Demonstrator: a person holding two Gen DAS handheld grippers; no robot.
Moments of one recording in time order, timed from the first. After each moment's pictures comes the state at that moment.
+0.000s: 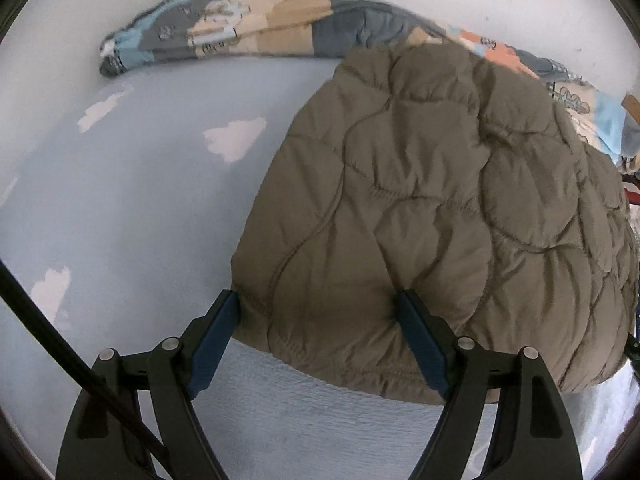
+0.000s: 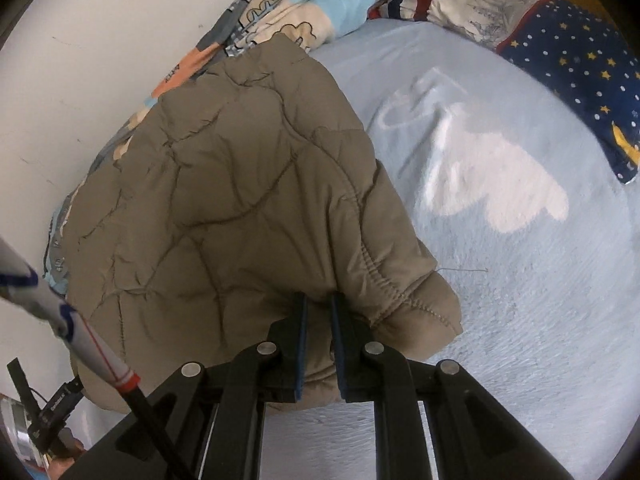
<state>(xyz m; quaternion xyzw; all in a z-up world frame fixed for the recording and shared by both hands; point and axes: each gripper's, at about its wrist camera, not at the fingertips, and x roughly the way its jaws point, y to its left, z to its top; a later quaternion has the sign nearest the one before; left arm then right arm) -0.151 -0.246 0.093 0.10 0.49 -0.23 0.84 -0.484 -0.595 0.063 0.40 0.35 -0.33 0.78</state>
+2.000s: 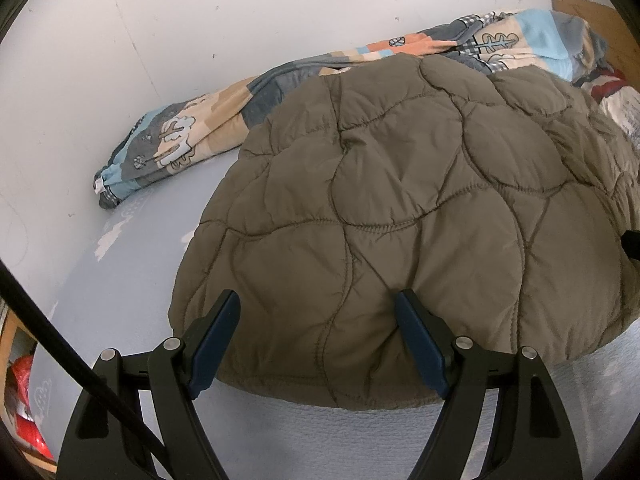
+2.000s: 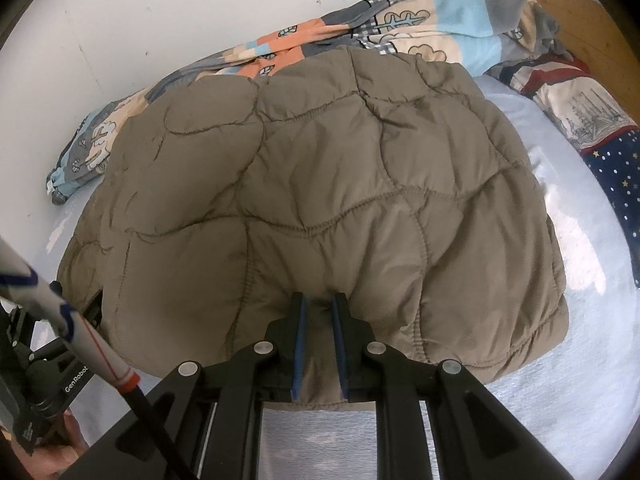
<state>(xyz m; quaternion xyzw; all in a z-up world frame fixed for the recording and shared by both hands) -0.236 -0.312 0.103 0.25 0.33 -0.26 0.87 -0.400 -0.510 0.082 0.25 0.39 -0.27 0.84</state>
